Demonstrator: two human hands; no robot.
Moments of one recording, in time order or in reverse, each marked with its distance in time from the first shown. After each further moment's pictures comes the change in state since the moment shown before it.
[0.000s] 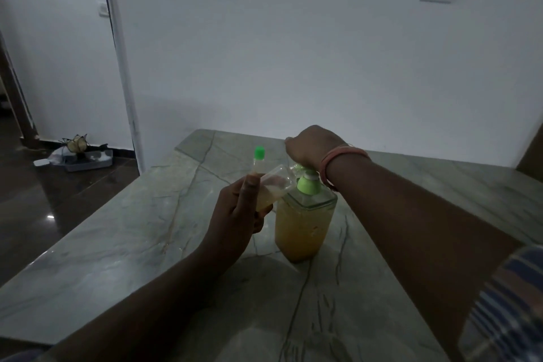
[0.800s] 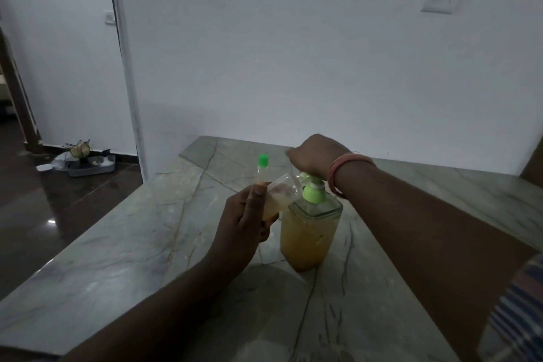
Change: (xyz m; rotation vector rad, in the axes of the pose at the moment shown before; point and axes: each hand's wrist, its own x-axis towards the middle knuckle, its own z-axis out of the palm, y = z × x) left_hand -0.001 0.001 0.000 0.019 0.008 -0.014; right_hand 0.005 -0.001 0.002 -0.028 -0.040 -0.020
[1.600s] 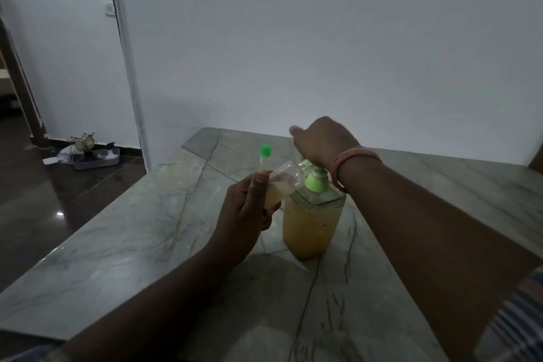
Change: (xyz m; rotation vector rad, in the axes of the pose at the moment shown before) left_hand 0.001 0.001 0.000 -0.004 -0.010 0.024; right_hand -0.001 0.001 0.000 0.096 0.104 0.002
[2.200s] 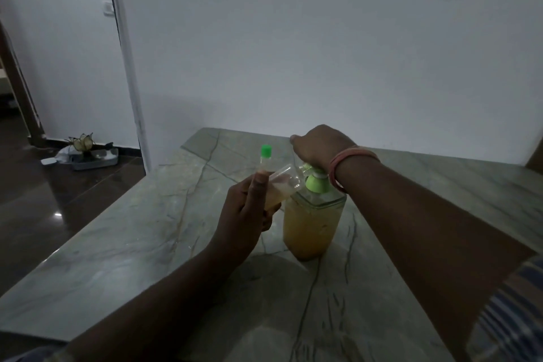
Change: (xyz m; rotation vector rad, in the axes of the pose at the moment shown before) left_hand -0.001 -0.002 0.000 -0.002 0.007 -0.005; right_hand -0.003 0.000 0.000 -0.097 -0.073 0.016
